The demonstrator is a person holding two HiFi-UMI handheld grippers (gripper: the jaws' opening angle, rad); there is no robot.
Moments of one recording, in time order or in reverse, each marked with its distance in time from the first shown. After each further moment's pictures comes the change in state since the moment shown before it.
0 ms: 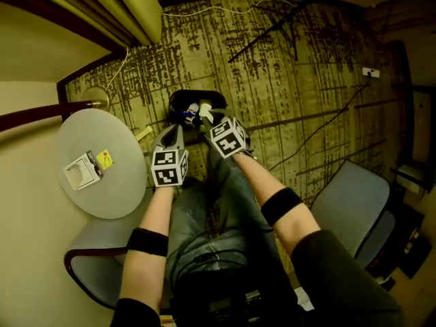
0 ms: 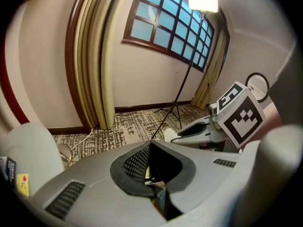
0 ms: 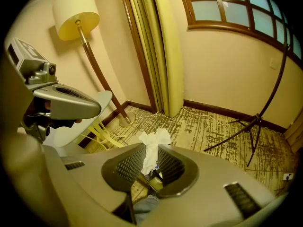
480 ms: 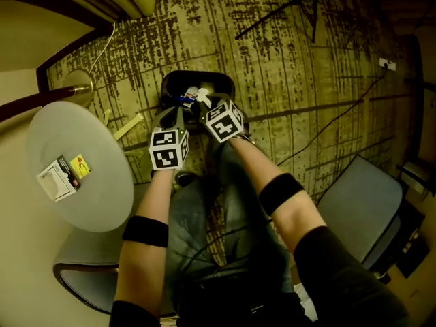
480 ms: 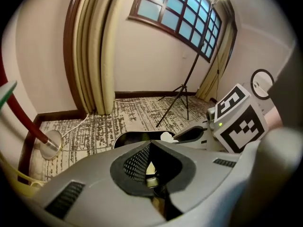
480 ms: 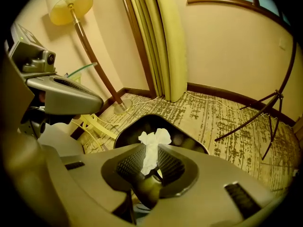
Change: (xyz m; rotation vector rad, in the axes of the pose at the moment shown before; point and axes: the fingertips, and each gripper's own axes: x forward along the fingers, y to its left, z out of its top) left arm 0.138 0.043 -0.101 -0.039 0.074 -0.002; right arm 0.160 -0.029 -0.093 0.006 0.077 0.025
